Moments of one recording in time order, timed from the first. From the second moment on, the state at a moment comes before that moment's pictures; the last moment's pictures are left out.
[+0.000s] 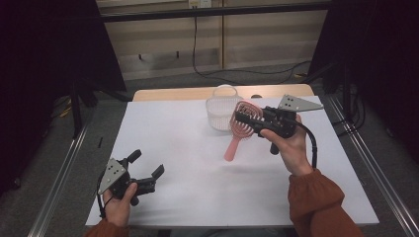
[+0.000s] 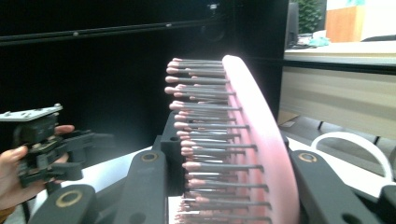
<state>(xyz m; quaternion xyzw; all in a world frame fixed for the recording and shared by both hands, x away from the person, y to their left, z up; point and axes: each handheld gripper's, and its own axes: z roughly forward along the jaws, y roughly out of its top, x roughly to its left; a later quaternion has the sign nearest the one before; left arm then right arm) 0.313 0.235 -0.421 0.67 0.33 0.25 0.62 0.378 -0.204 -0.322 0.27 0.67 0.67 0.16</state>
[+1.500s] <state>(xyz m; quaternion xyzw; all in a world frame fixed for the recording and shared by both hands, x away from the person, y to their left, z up) 0.312 0.230 -0.425 0.67 0.32 0.26 0.61 0.416 -0.213 -0.280 0.31 0.63 0.67 0.24</state>
